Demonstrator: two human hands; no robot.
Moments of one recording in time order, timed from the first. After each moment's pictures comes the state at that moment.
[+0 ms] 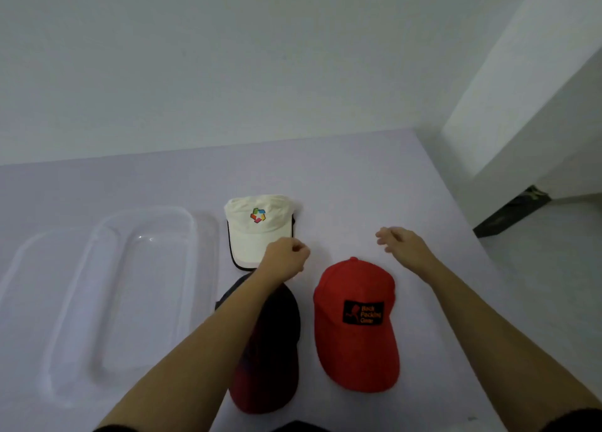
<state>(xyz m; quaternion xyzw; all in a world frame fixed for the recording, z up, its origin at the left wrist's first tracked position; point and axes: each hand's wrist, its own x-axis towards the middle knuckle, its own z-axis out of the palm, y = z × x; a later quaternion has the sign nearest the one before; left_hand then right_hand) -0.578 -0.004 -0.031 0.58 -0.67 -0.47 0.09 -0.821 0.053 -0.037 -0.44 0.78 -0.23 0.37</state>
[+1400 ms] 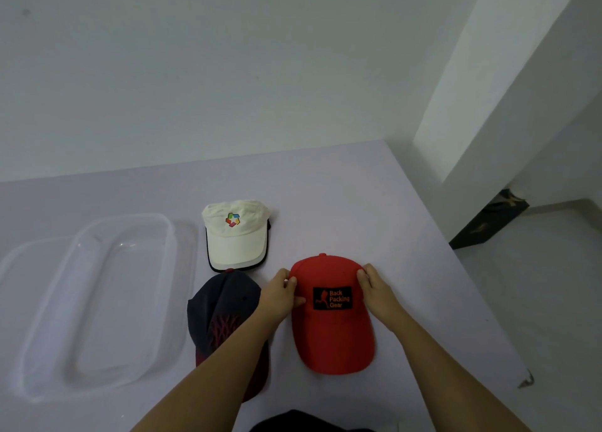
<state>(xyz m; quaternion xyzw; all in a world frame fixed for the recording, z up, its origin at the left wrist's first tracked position) -0.611 0.072 -0.078 0.60 -0.53 -0.58 0.17 -0.810 0.137 -0.084 -0.44 0.74 -0.30 0.41</state>
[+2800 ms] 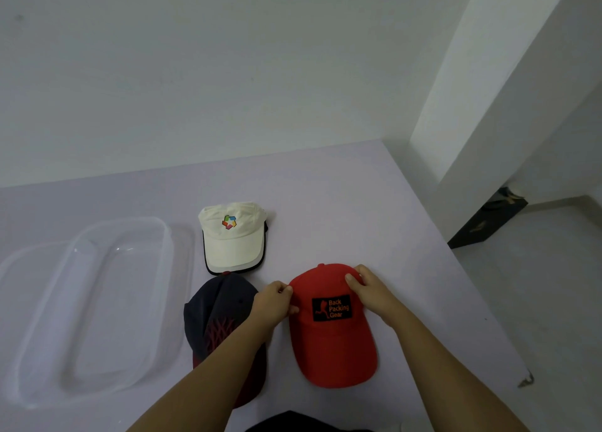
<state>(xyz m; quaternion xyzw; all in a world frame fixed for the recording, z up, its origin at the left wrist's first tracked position) -0.605 0.073 -0.080 0.65 -0.49 -0.57 0.13 -0.814 0.126 -0.089 -0.40 0.71 -0.31 0.49</state>
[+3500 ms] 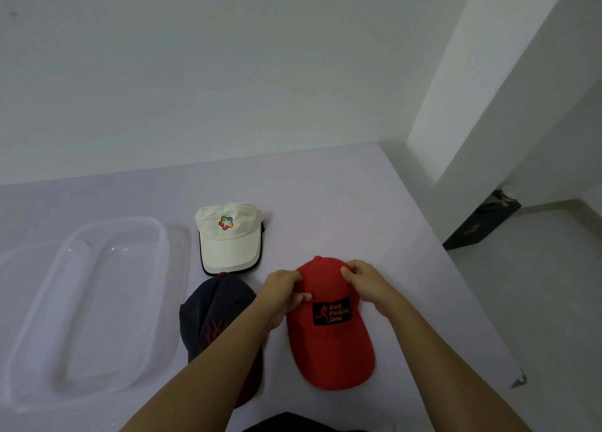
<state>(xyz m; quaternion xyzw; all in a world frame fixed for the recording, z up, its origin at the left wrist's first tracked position) -0.630 0.066 -0.045 0.60 -0.31 -0.72 0.18 -0.811 0.111 -0.060 -0.35 0.72 -0.29 0.52</state>
